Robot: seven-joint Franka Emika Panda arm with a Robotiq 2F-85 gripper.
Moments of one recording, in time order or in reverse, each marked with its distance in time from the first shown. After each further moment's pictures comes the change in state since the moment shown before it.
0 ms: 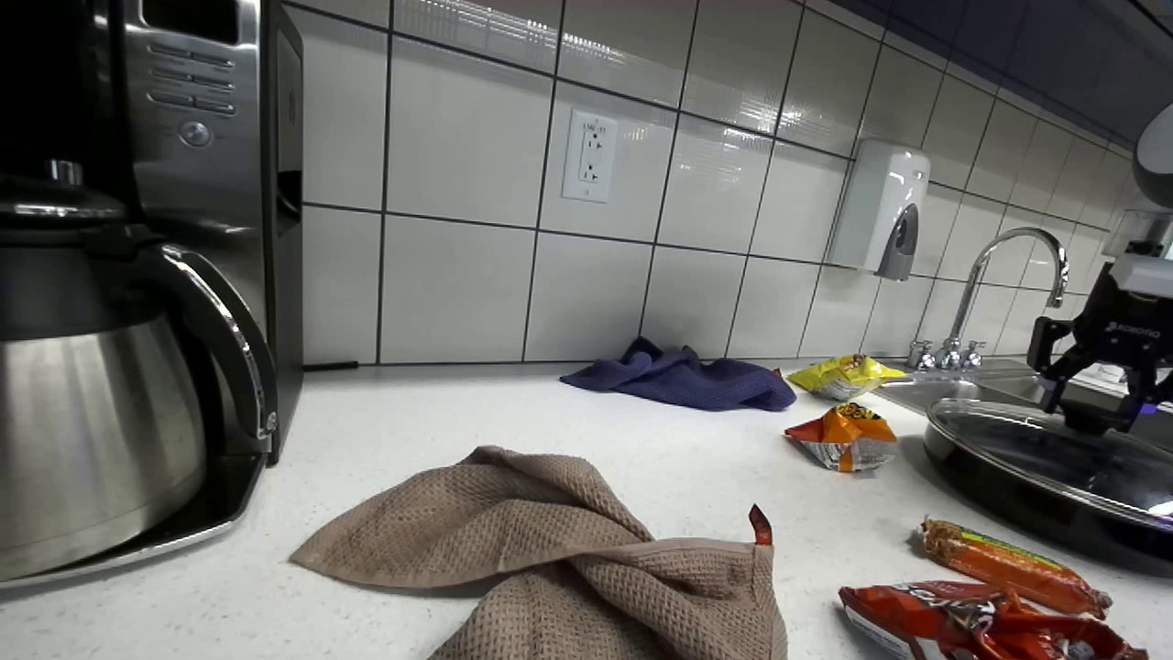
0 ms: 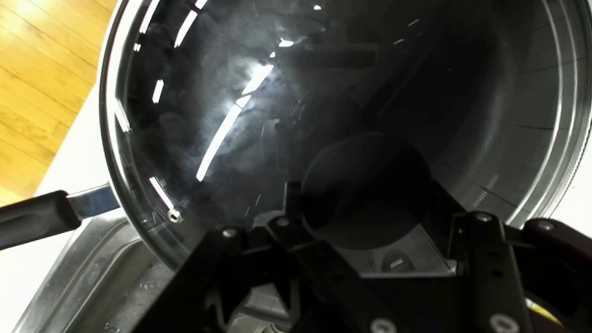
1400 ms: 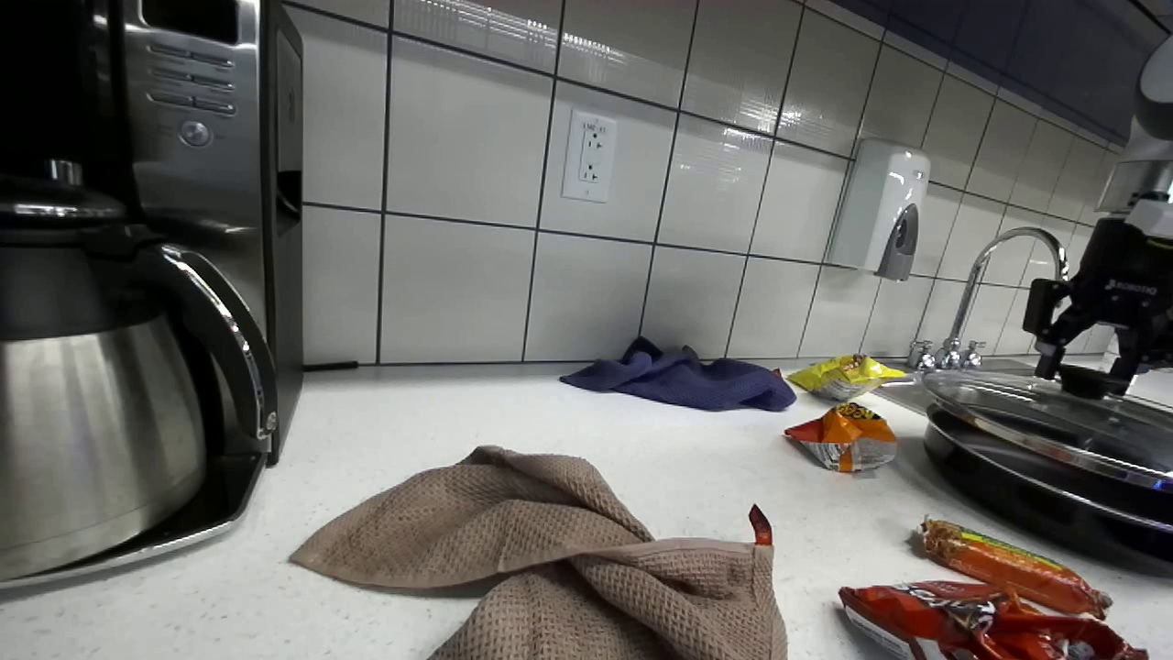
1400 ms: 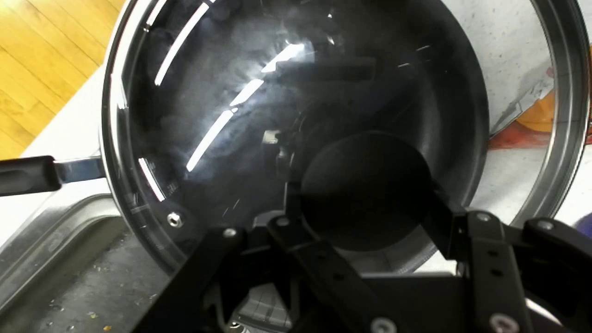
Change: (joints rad) arm 0.054 -0.071 0.003 0.056 0.019 -0.179 -0.128
